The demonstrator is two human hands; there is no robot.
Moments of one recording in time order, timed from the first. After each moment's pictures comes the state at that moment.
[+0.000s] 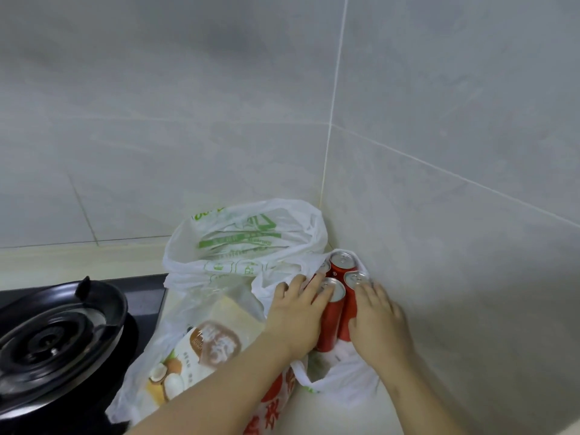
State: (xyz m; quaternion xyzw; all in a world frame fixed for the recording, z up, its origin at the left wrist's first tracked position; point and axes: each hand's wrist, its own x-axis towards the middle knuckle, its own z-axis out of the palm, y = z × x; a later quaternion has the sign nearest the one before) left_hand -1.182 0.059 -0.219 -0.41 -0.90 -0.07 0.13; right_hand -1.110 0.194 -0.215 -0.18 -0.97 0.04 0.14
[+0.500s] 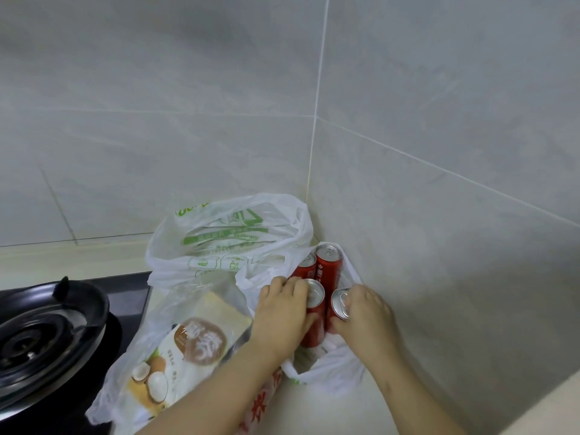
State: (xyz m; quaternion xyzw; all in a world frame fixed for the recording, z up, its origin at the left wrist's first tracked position) left_hand -1.167 0.061 -0.209 -0.36 -0.91 -0.13 0.12; right_hand -1.098 0.195 -0.210 -0.22 -0.96 0.11 0.13
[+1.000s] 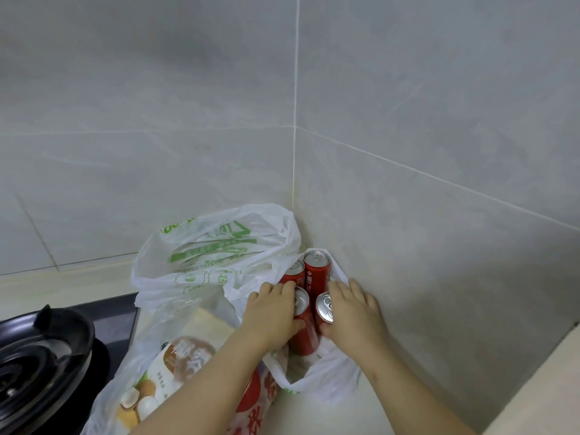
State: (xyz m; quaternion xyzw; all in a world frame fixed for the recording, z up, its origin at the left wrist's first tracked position) left_hand -1.185 0.067 -0.194 -0.37 -0.93 -0.08 0.01; right_hand -1.106 0.195 -0.205 -0.18 -0.98 0.06 0.10
